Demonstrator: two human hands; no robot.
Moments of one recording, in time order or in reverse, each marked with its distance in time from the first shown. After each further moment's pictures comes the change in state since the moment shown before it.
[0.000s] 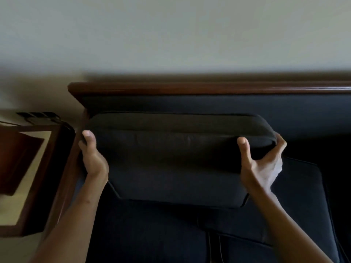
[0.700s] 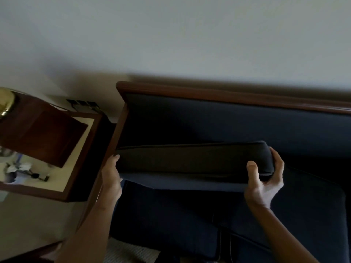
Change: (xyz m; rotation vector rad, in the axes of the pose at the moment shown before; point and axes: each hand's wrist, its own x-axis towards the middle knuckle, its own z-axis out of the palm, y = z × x) left_hand -0.035 0.011 -0.101 -0.036 -0.019 -0.322; right_hand -0.050 -0.030 0.010 0.368 -0.110 -0.080
